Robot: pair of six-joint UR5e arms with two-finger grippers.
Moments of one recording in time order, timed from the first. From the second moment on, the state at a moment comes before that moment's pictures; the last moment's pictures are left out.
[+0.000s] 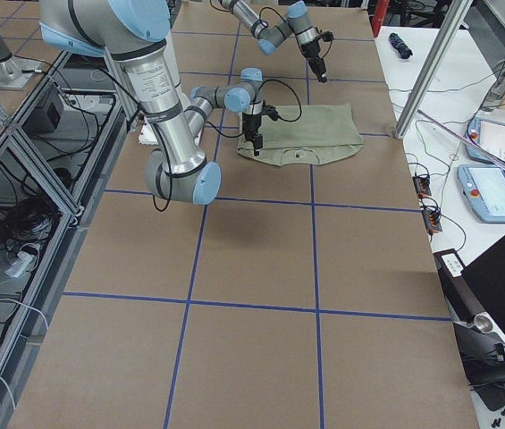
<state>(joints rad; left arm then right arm) -0.79 -2.11 -1.41 -2.45 -1.81 -1.55 0.39 -0.99 1.72 -1.80 1.74 0.77</state>
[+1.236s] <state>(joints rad) -0.80 -2.11 -1.49 -2.44 -1.83 -1.55 0.51 -1.02 1.80 -1.80 1.74 0.67</state>
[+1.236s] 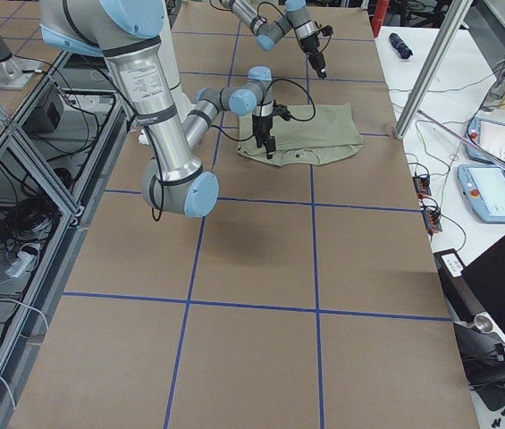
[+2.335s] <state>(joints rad) -0.80 -2.04 -1.56 -2.44 -1.84 -1.55 0.58 -0.84 1.45 -1.61 1.74 0.68</state>
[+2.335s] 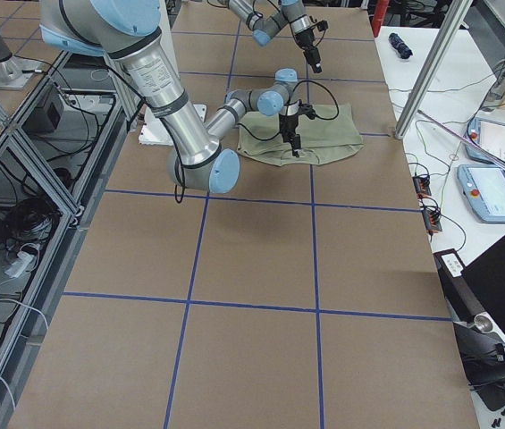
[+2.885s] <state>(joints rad) -0.80 -2.04 -1.57 -2.44 -1.85 -1.55 0.69 -0.96 1.48 -1.56 1.83 0.53</state>
